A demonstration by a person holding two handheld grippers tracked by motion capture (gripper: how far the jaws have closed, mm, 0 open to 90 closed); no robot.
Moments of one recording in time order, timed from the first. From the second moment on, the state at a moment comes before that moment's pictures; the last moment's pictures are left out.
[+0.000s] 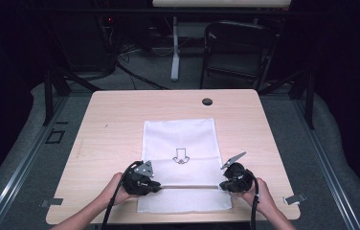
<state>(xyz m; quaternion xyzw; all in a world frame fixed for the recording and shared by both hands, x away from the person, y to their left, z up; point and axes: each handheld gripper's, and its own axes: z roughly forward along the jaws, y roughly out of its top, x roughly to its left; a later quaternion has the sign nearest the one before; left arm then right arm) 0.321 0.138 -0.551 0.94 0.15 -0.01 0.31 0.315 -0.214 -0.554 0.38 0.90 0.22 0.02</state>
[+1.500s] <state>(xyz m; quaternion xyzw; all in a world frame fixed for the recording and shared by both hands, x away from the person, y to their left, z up) 0.323 0.124 -0.552 0.94 0.14 0.00 0.30 0.315 -0.203 -0.553 0.38 0.90 0.20 0.03</state>
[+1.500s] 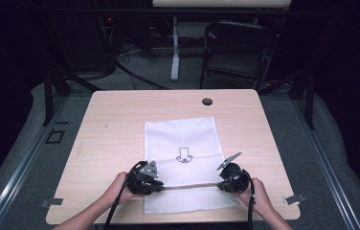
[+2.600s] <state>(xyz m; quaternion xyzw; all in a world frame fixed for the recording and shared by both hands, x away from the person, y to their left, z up) 0.328 0.160 -0.553 0.94 0.16 -0.01 0.29 0.315 -0.212 -0.554 0.40 0.89 0.21 0.02</state>
